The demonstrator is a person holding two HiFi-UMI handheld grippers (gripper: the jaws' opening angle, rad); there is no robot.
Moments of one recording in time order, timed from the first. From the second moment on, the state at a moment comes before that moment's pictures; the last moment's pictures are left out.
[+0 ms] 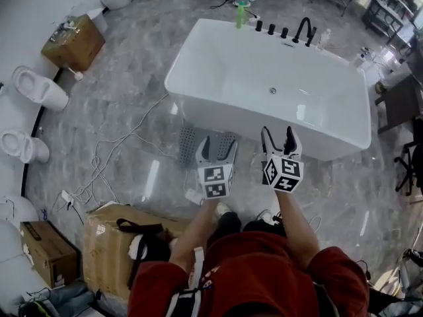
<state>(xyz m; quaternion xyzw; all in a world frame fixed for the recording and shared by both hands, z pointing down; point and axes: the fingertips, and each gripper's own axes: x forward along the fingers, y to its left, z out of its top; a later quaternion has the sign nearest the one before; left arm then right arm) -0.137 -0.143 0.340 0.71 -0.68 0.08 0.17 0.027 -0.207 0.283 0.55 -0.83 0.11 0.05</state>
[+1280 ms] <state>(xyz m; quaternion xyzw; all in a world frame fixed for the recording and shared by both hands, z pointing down) 0.236 -0.179 0.166 0.85 -0.53 0.03 0.01 0.342 -0.163 0.129 0.61 -0.79 -0.02 -0.02</state>
